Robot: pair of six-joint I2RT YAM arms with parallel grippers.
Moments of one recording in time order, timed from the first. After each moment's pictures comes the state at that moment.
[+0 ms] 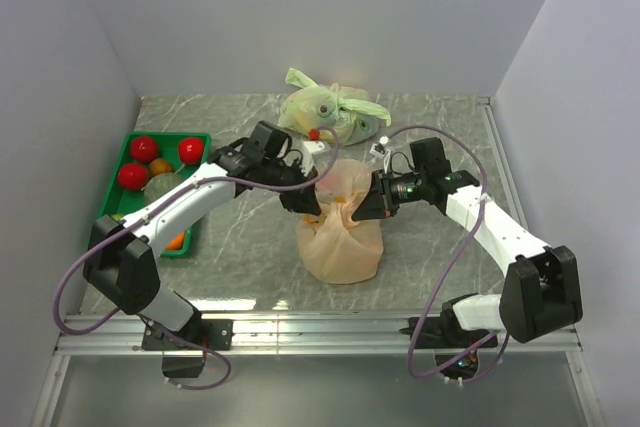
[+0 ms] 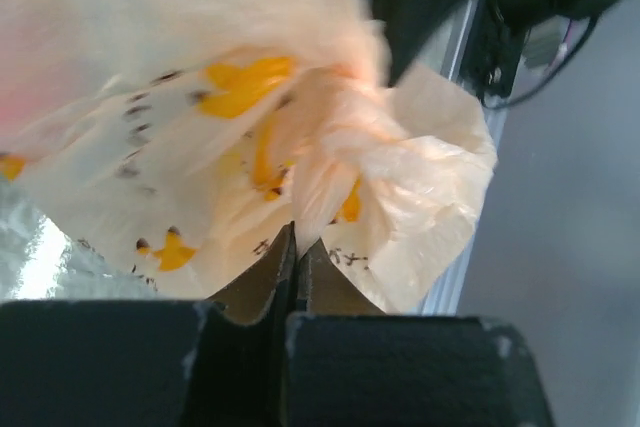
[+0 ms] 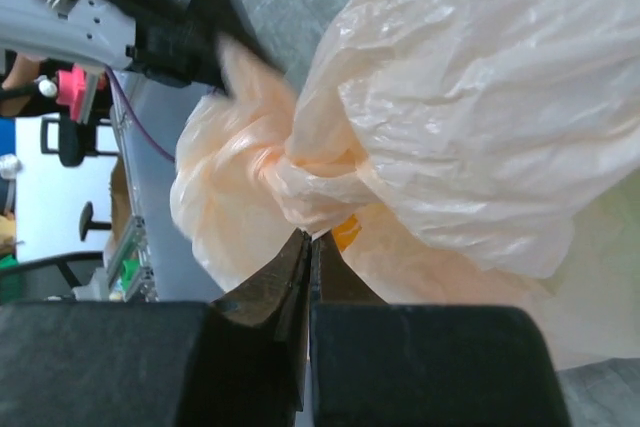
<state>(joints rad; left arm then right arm) -0.62 1.51 1.28 -0.64 0.72 0.16 0.30 1.31 0.91 -0.46 -1.03 0.15</state>
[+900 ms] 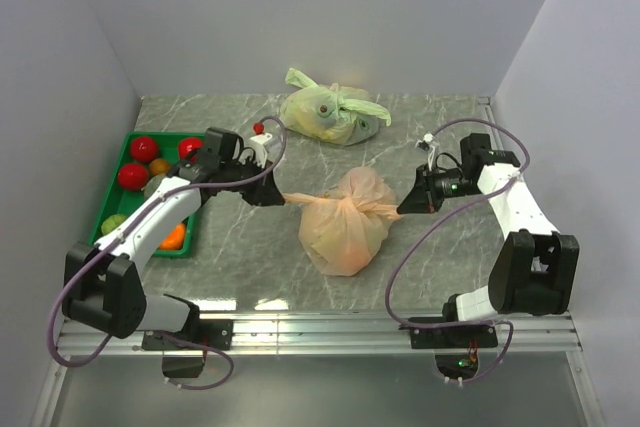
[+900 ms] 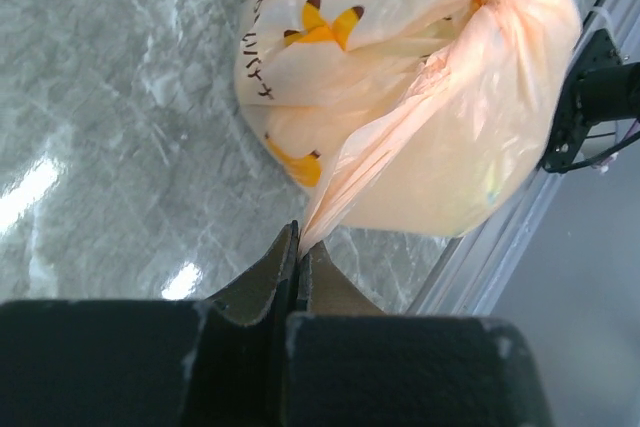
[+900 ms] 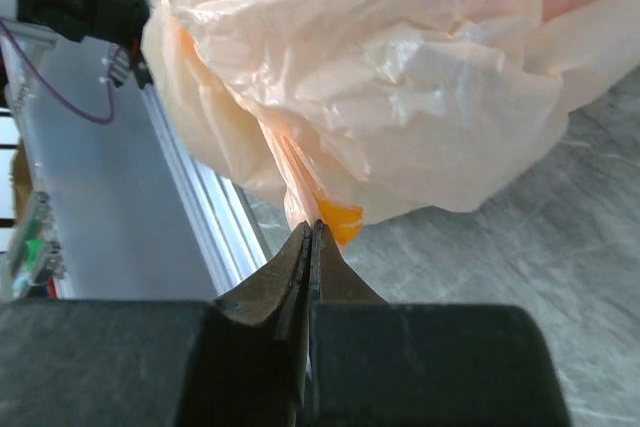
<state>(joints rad) -0.34 1.36 1.04 -0.52 0.67 0.02 -0.08 1.43 1.09 -1.06 -1.04 -0.61</state>
